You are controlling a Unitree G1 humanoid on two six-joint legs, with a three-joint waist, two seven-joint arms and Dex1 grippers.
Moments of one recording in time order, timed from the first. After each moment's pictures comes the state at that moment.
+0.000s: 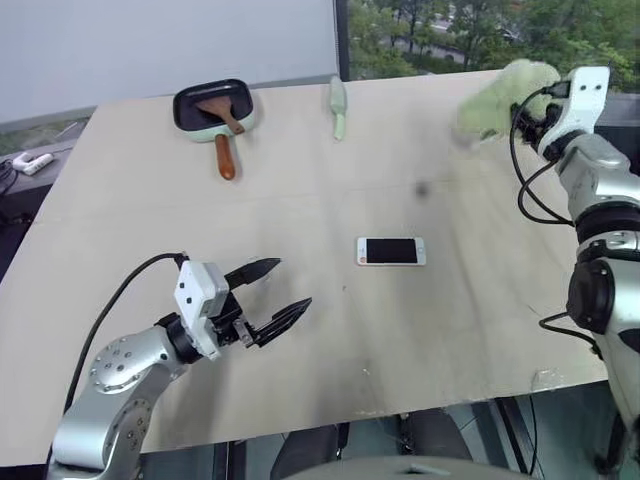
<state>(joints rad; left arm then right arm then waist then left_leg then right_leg) 0.24 0.61 0.24 -0.57 -0.61 0.31 -0.82 -1.18 -0.54 -0.19 1.19 0.15 0.09 0.36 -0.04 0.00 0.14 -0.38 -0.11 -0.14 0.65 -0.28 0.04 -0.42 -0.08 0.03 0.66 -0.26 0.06</state>
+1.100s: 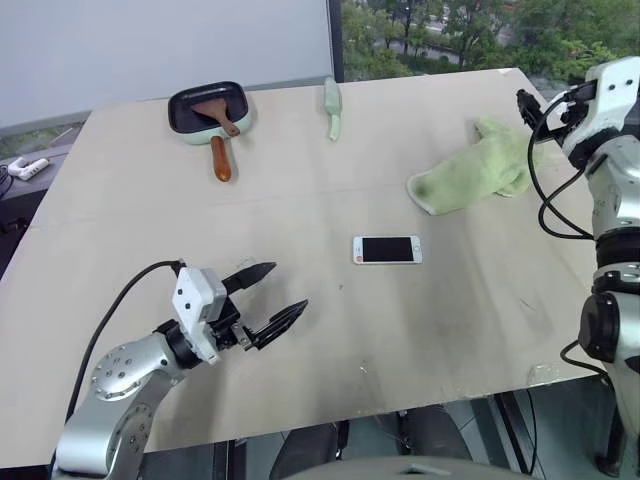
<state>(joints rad) 0.27 0.59 0.23 -0.54 -0.59 0.28 -0.81 -1.00 -0.60 -0.22 0.81 0.18 -0.05 0.50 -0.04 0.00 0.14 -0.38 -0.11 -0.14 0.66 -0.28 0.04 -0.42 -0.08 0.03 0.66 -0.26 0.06</state>
